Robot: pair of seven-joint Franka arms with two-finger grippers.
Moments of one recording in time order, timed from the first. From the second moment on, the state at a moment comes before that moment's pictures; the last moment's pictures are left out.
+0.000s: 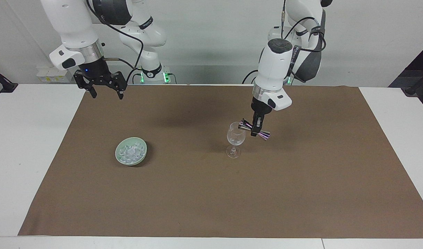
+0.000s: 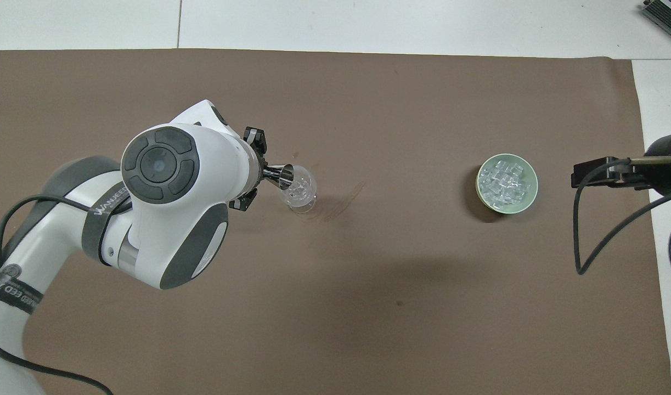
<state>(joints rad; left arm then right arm) -0.36 0.14 -0.16 -1.81 0.06 2.20 -1.81 -0.05 -0.06 0.06 -1.67 -0.02 1.67 0.07</state>
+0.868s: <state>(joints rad) -0.39 0.14 -0.16 -1.81 0.15 2.18 -1.84 -0.05 -0.06 0.06 -1.67 -0.02 1.67 0.07</state>
